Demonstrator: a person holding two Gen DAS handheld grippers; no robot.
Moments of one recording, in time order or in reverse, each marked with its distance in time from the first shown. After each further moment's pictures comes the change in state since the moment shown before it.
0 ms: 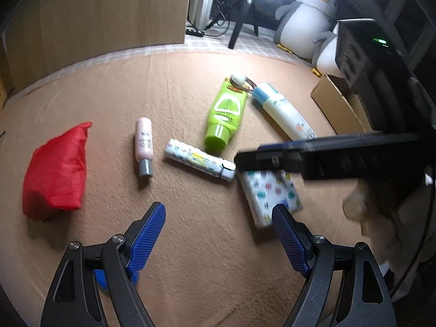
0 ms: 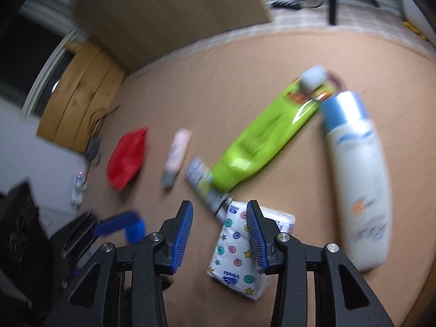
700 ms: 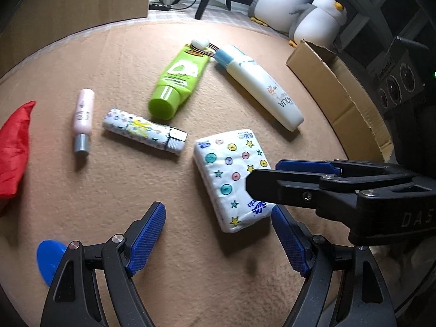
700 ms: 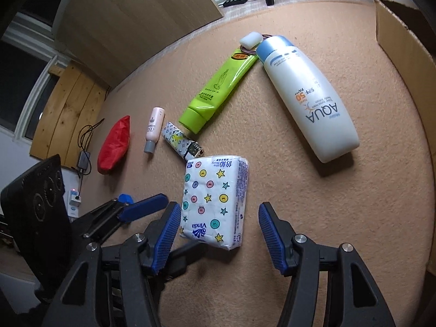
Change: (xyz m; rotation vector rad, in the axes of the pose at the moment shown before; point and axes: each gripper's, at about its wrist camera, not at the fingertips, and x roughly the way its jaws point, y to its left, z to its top) left arm 0.044 -0.031 -0.016 0.036 0.084 -0.111; right arm -0.021 -0.023 -0.070 0.196 -0.097 -0.061
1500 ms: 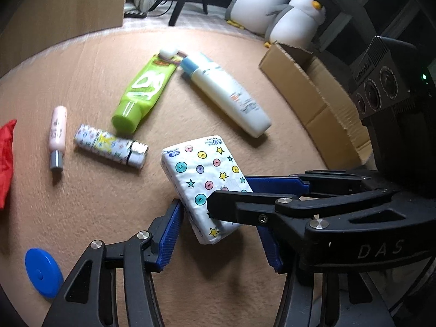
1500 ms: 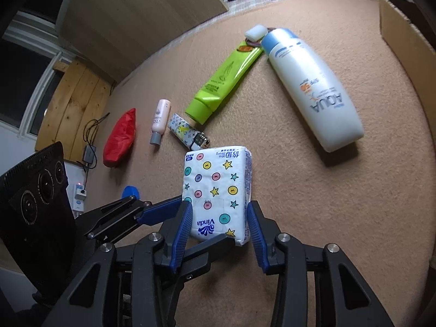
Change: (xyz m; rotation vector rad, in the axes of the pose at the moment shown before) left arm -0.008 -0.030 0.009 0.045 -0.021 -0.076; right arm -0.005 -0.001 -0.005 -0.004 0.021 0.033
